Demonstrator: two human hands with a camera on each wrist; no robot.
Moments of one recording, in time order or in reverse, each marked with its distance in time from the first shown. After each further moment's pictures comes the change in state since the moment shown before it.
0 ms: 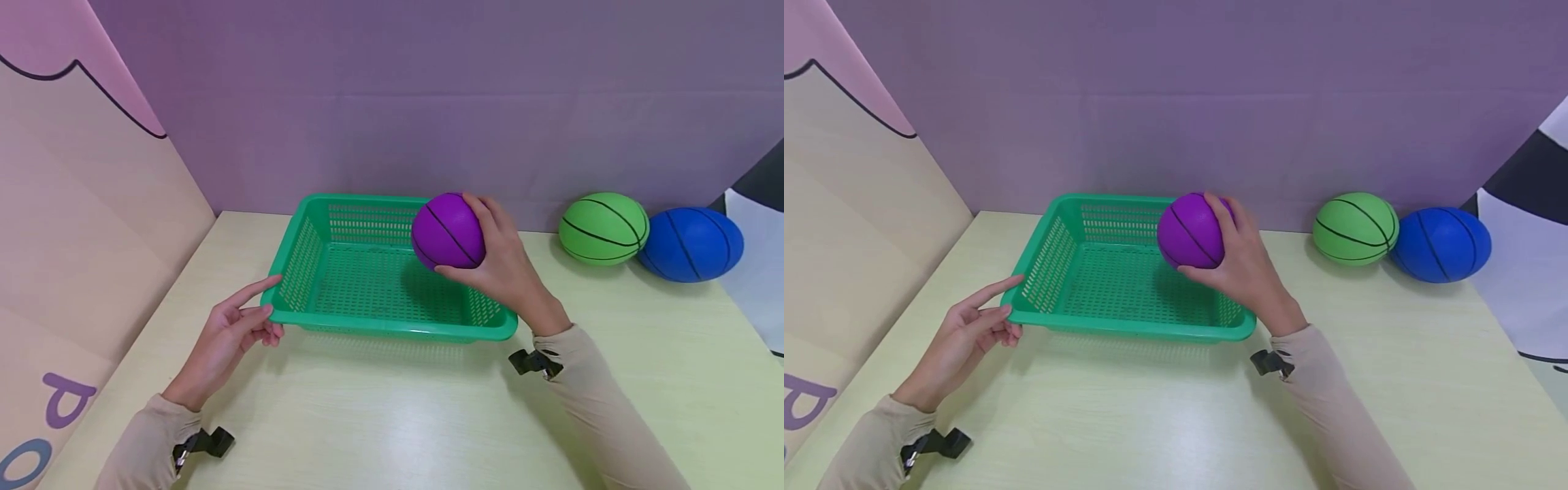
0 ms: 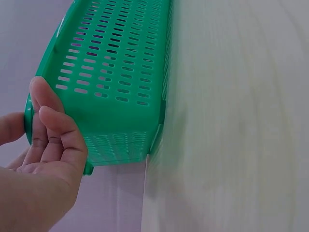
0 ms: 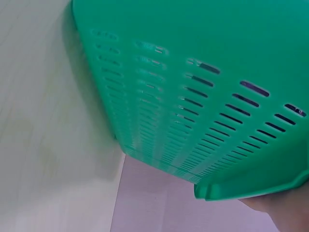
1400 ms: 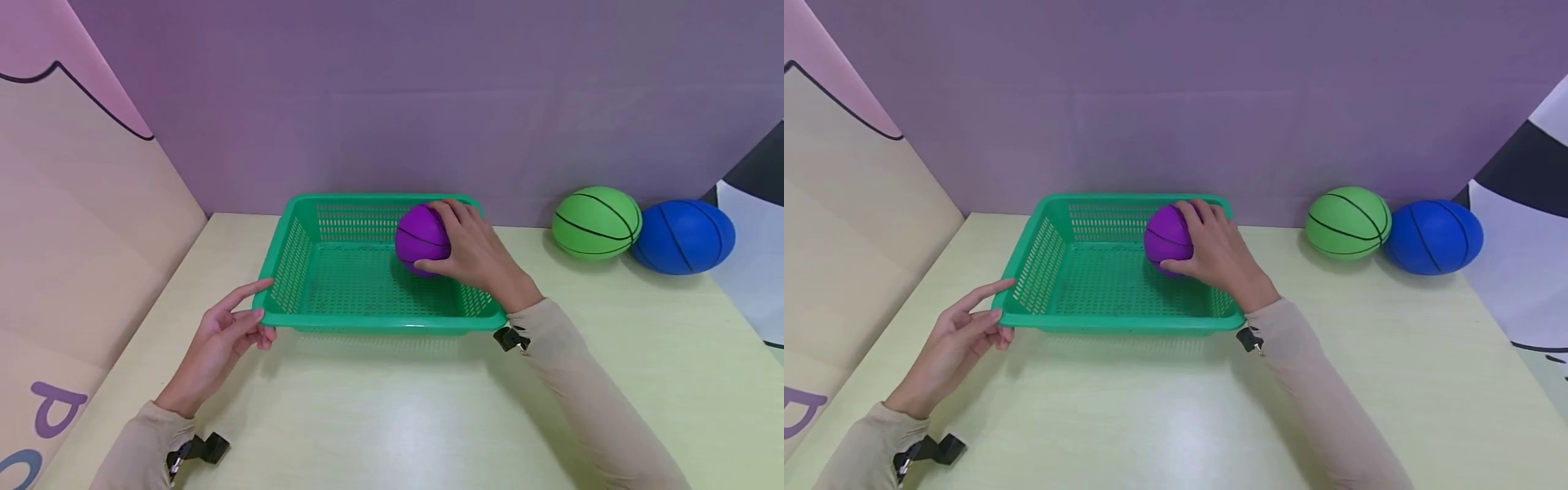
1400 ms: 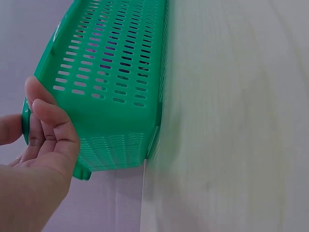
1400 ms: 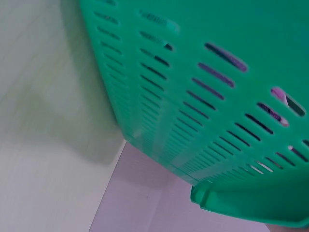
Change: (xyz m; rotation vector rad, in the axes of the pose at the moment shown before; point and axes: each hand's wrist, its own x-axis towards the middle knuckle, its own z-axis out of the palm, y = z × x) left_hand -0.005 0.000 0.008 -0.072 -0.033 0.032; right_hand 0.022 -0.003 0.010 -0.256 -0.223 -0.030
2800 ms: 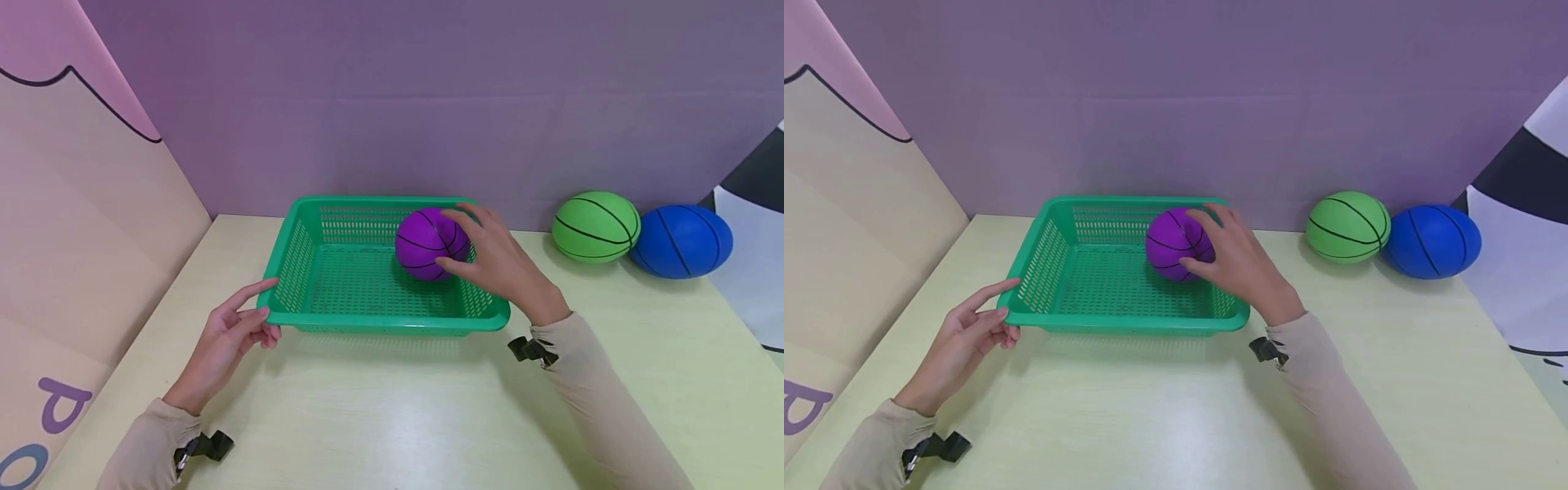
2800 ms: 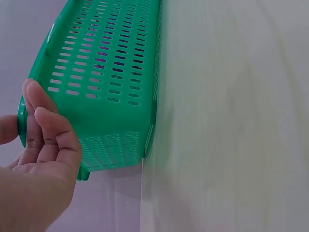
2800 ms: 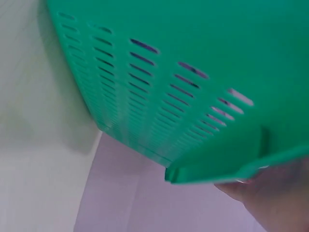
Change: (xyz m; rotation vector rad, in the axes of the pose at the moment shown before) left_hand 0.010 -0.006 0.003 0.052 0.033 0.007; right_hand -0.020 0.007 -0.028 0.115 -0.027 0.023
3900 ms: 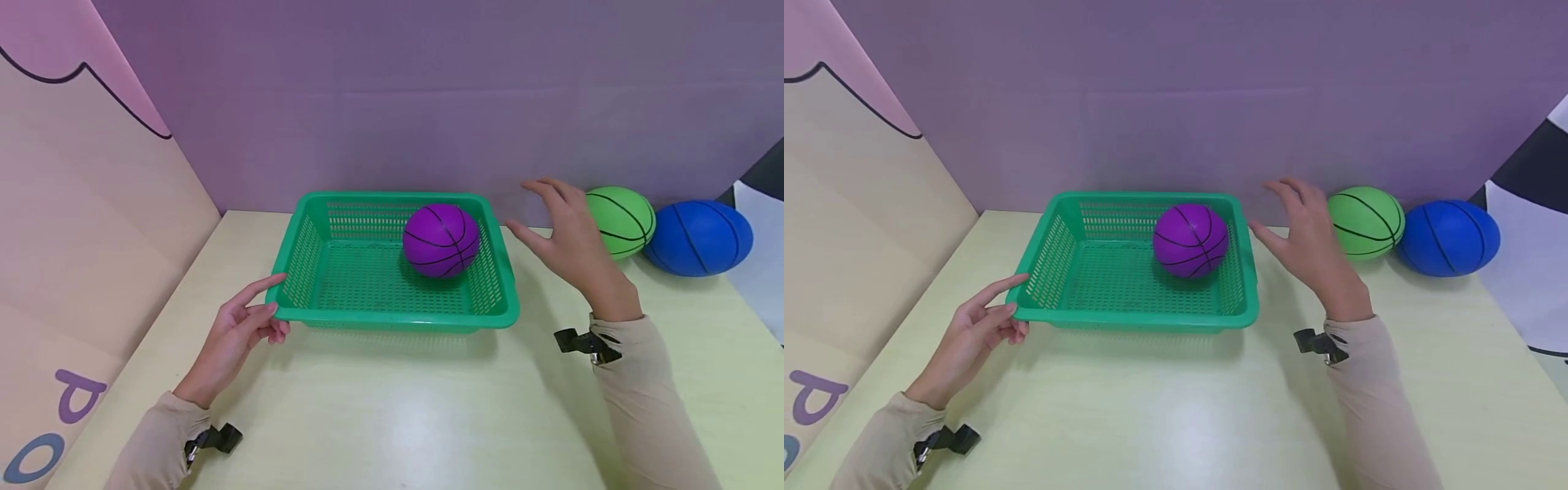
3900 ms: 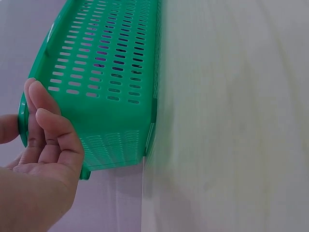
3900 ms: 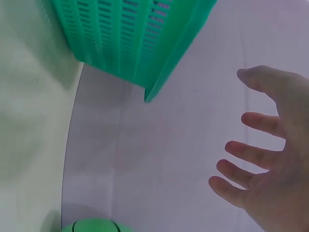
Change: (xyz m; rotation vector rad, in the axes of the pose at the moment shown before) left_hand 0.001 0.000 0.000 0.035 0.009 -0.002; right_hand -0.022 0.039 -0.048 0.038 0.242 0.066
